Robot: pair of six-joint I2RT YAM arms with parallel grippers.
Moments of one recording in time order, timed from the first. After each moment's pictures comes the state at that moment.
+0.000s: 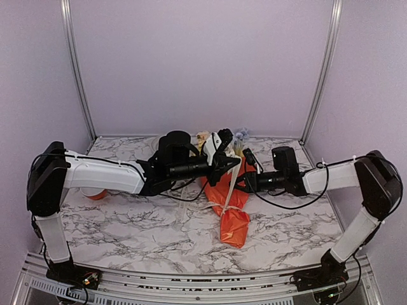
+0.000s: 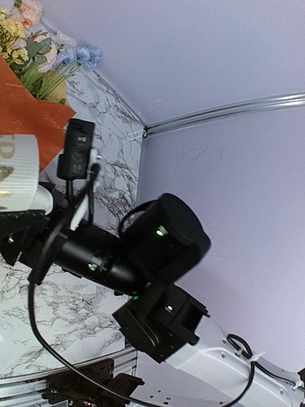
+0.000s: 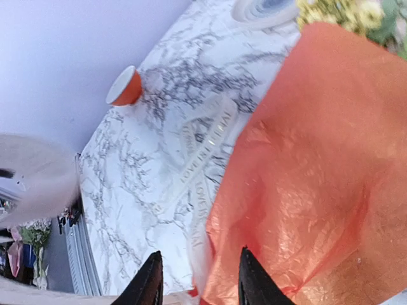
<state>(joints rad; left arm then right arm) -0.99 1.88 1.29 0.51 0.26 0.11 0.47 1.65 0.76 0.30 -0.72 0.39</state>
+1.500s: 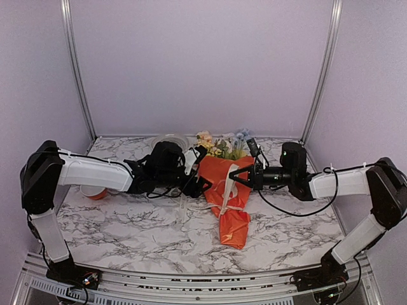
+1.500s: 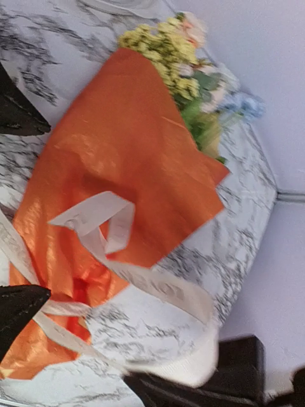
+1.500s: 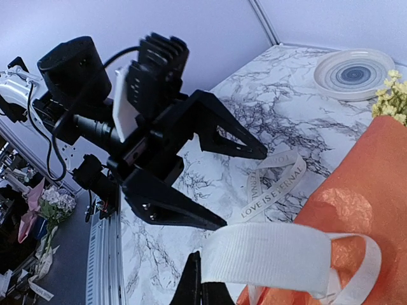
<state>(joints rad) -0.89 1.84 1.18 0.18 0.10 -0.05 0.49 1.51 0.69 0.57 -0.88 0.37</state>
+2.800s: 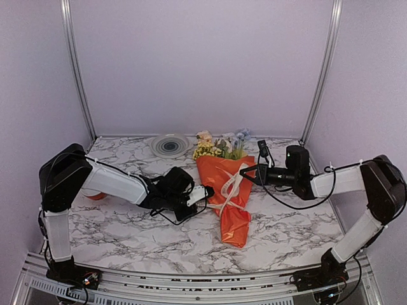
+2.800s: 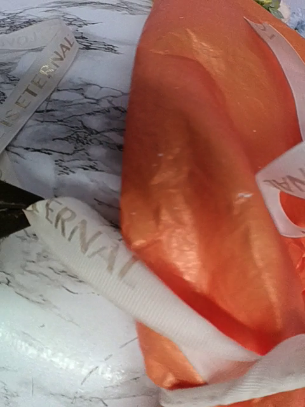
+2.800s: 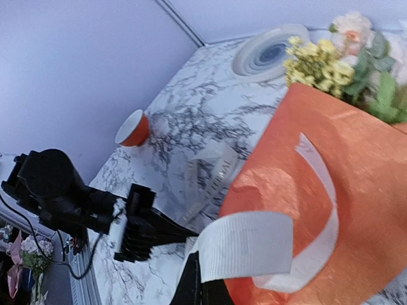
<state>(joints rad) -0.92 1.99 1.13 0.00 -0.01 0.38 0.41 1.56 0.69 0.53 -0.71 0.47</state>
